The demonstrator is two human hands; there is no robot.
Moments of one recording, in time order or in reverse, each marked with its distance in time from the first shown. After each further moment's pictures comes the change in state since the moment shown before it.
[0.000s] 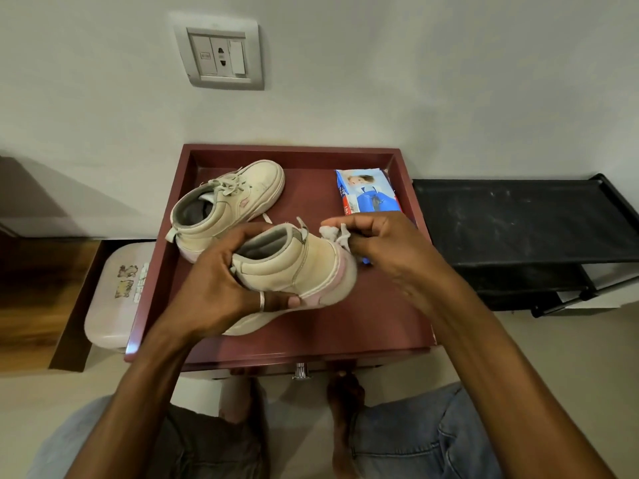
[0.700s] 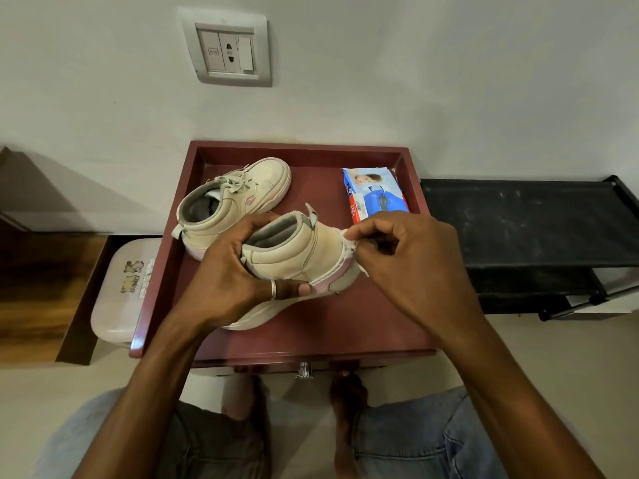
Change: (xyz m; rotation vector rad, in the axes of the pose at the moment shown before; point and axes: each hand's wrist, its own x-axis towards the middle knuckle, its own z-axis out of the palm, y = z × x) left_hand 0.008 -0.001 0.006 0.002 0.047 -0.009; right_hand -0.026 -0.002 0.008 -0.404 0.374 -0.239
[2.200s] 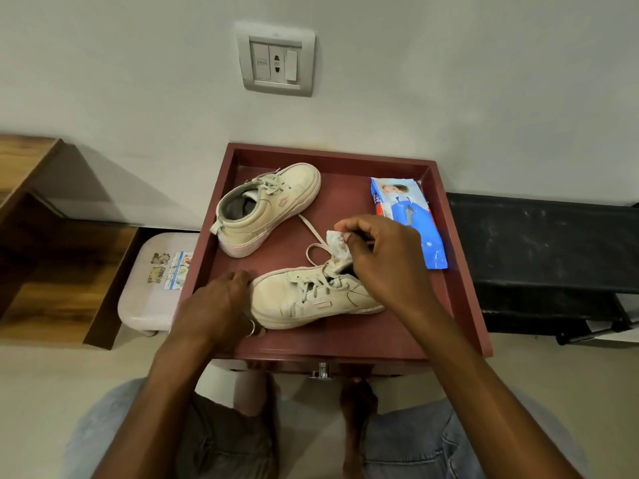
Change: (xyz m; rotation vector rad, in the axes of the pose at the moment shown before) left_hand -0.029 -0.051 -0.045 1.020 -0.205 -0.412; right_hand 0.023 -0.006 0.062 0.144 0.002 -0.024
